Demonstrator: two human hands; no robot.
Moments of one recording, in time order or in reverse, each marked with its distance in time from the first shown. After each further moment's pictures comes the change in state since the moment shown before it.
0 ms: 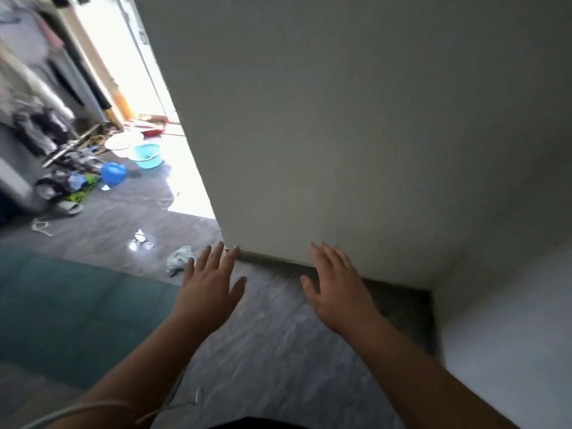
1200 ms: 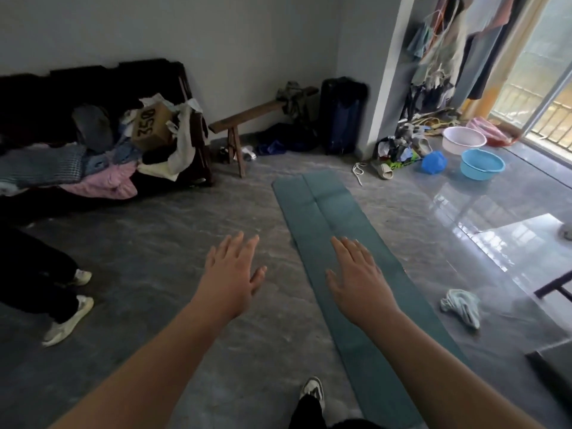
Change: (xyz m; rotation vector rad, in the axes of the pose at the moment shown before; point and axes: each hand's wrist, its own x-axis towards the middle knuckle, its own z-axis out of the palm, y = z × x) left_hand -0.415 -0.809 -0.089 -0.060 0.198 -0.985; right_hand 0.041 -0.864 0.422 0.078 -0.469 -0.828
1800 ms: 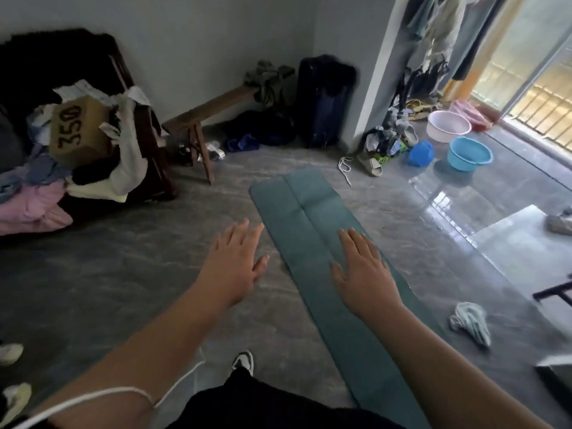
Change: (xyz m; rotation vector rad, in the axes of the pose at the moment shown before) left_hand 0.407 -0.126 0.007 -0.058 -0.101 0.232; right_hand 0.373 -0.025 0.047 -0.052 0.012 0.248
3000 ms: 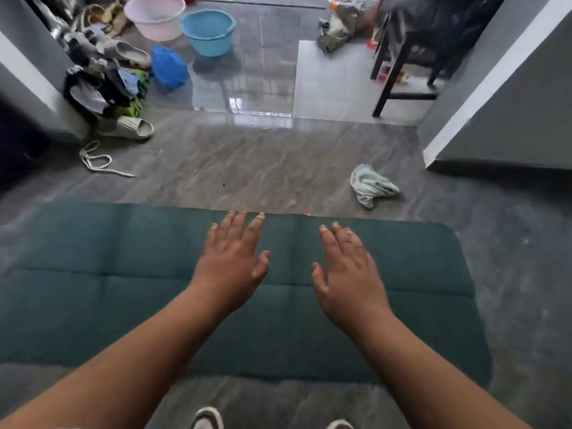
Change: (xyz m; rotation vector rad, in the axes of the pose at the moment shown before) left_hand 0.440 0.229 0.477 0.105 -0.323 0.998; right_hand 0.190 0.380 0.286 0.093 0.276 0.969
